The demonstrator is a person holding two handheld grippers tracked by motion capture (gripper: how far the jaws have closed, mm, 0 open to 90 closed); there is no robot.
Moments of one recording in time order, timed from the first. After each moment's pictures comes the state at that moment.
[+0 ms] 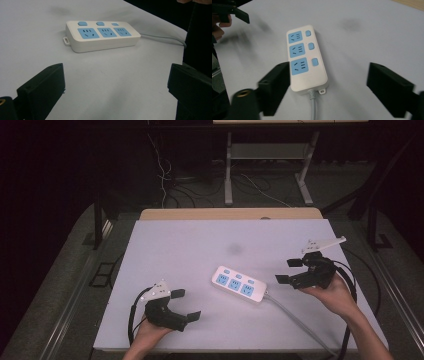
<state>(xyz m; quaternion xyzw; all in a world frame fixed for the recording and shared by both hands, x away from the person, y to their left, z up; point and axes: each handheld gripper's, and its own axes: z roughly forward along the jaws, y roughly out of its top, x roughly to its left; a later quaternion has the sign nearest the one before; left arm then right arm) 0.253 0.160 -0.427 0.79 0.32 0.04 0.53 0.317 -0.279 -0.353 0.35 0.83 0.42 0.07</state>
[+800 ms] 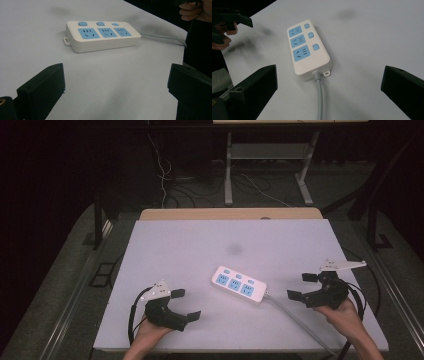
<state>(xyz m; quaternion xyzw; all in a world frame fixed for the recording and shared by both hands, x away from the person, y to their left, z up) 0.254 0.160 -0.427 0.79 0.32 0.04 0.53 0.280 -0.309 -0.390 0.41 0.78 0.46 0.05</state>
